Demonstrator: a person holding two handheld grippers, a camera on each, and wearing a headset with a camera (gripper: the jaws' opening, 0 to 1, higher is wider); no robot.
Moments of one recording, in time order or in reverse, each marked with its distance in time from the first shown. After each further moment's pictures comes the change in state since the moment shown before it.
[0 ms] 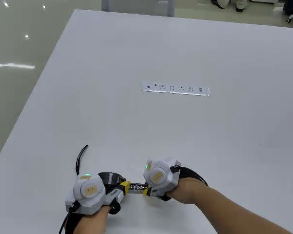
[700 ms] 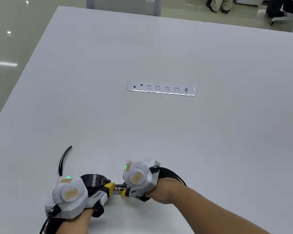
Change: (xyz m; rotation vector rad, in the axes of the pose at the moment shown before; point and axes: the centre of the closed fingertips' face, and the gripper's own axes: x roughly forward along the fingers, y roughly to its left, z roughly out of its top) left arm -0.002 -0.001 0.001 -0.012 0.000 -0.006; right arm 0.011 0.002 0.017 0.003 -0.058 0.018
